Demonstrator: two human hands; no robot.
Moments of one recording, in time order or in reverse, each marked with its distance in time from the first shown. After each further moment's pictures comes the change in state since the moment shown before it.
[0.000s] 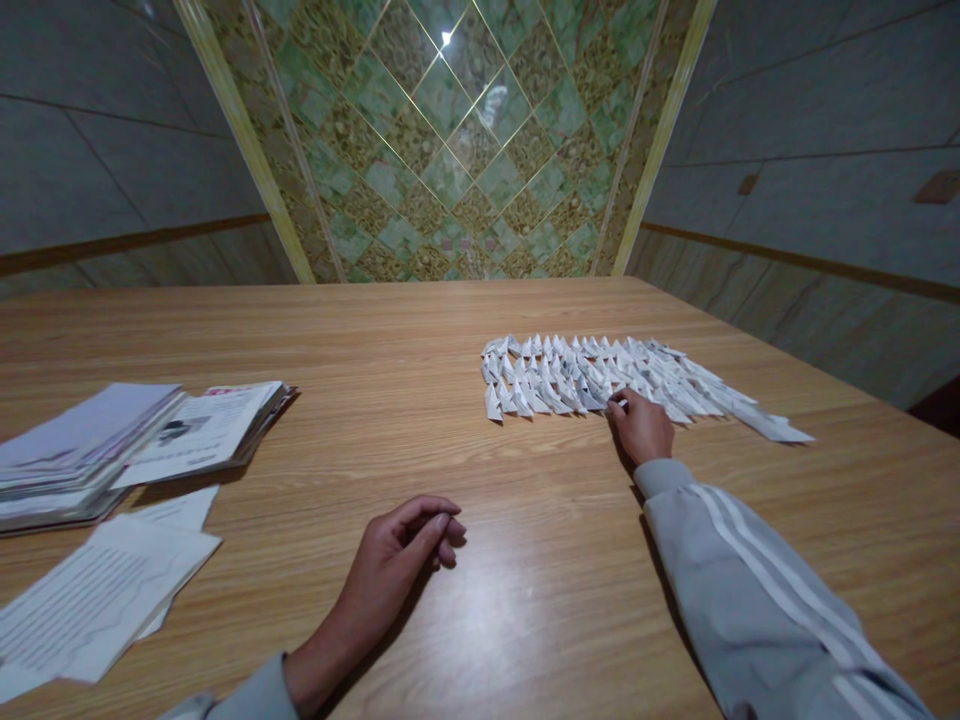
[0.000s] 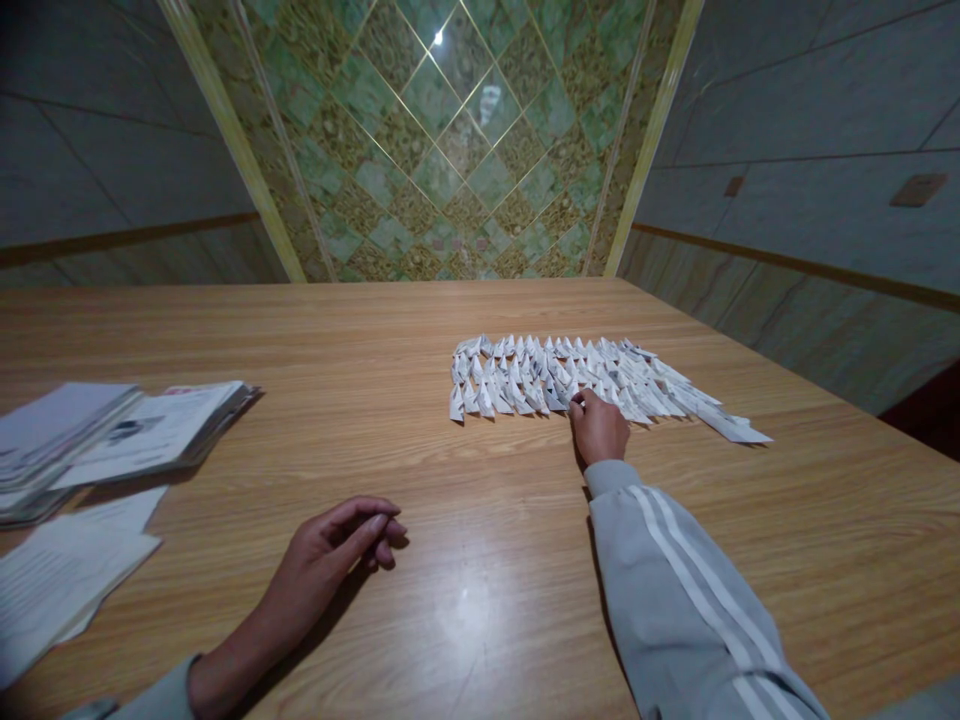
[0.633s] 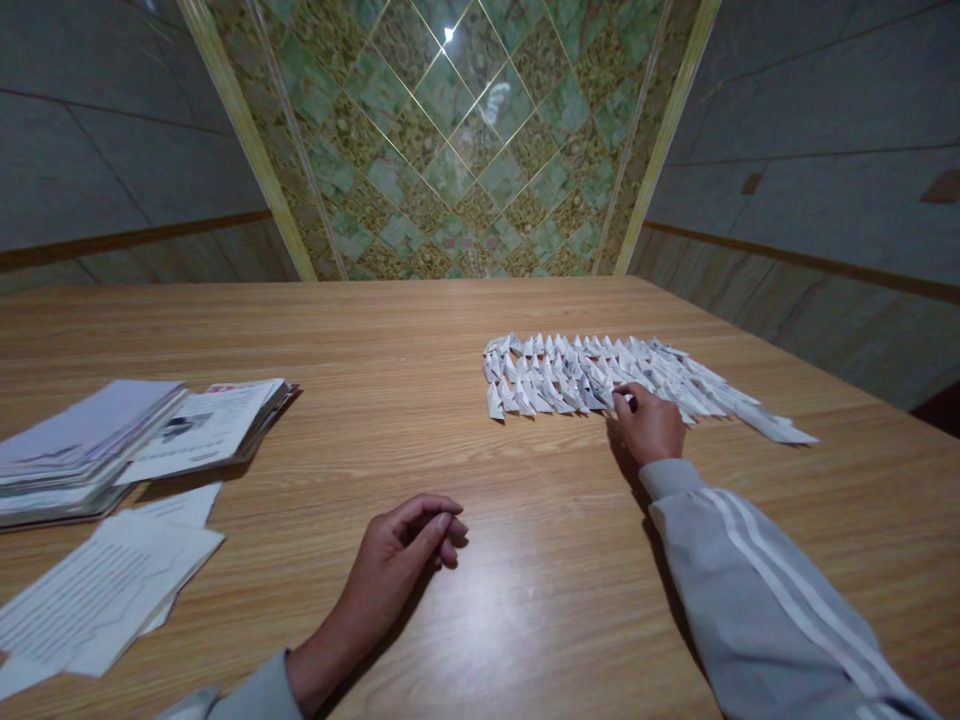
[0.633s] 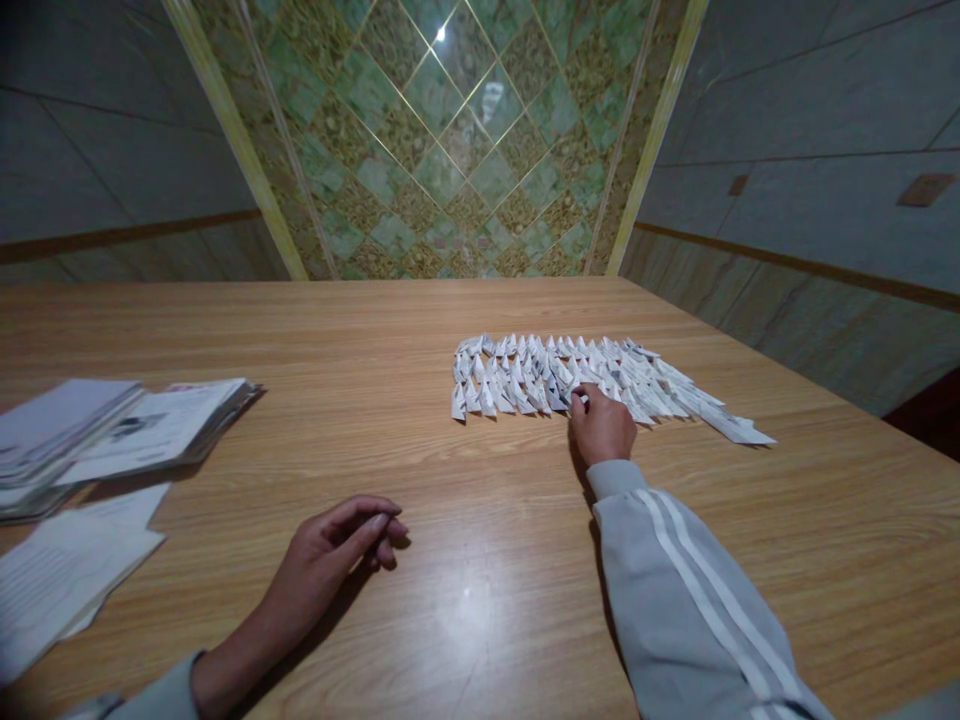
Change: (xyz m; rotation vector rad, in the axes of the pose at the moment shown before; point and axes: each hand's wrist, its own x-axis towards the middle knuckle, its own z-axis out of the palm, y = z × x) left_hand -0.002 -0.002 -0.001 -0.019 -0.014 0.029; right_hand -0.010 -0.008 -0.018 0.128 0.148 -0.065
